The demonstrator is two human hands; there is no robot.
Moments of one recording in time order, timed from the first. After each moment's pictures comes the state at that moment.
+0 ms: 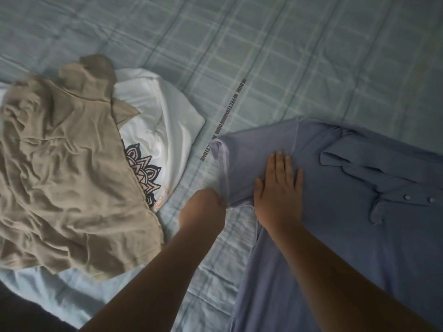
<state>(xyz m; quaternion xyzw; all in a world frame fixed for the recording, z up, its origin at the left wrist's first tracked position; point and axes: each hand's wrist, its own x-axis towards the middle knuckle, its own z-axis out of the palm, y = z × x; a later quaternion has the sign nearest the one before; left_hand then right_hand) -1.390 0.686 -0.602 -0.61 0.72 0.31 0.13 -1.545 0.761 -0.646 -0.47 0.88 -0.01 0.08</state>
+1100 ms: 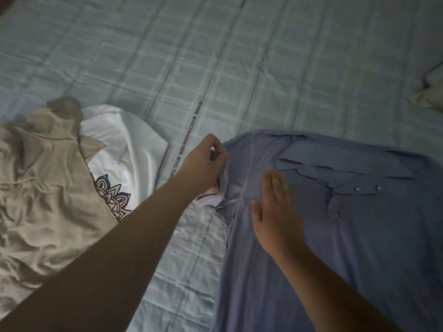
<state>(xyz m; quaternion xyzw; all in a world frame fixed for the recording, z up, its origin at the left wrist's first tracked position) -1.503 0.626 -0.543 -0.45 0.75 0.47 -0.05 -1.588 0.823 -0.600 -0.45 0.88 -0.11 0.14</state>
